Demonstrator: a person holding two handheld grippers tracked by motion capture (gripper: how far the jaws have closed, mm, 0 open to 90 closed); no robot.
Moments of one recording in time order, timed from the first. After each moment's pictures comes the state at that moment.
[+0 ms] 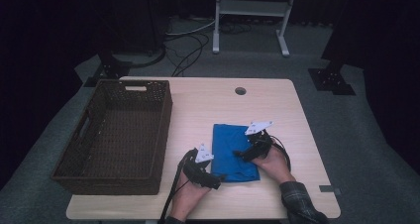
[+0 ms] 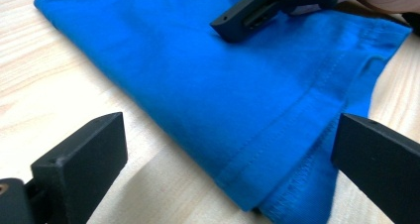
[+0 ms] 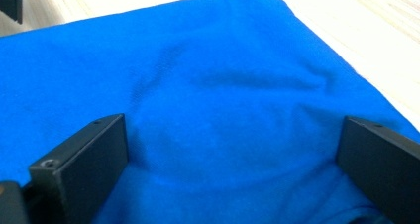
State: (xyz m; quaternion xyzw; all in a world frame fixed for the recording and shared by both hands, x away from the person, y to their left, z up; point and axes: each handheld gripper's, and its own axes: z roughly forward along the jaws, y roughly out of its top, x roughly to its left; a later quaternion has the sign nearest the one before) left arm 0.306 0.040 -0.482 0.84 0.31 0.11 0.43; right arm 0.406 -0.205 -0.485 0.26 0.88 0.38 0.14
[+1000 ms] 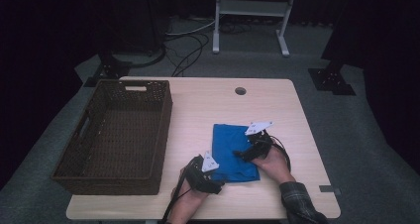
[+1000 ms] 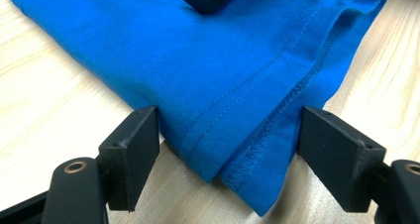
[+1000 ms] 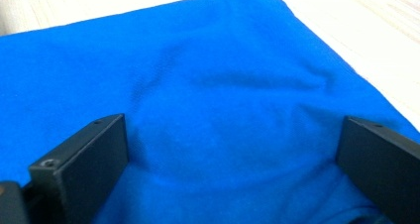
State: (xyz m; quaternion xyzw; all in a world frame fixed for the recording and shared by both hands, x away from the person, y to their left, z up) left arm 0.289 0.031 -0.483 0.87 0.28 0.13 0.39; right arm 0.405 -0.205 -0.485 0.26 0.88 0.38 0.14
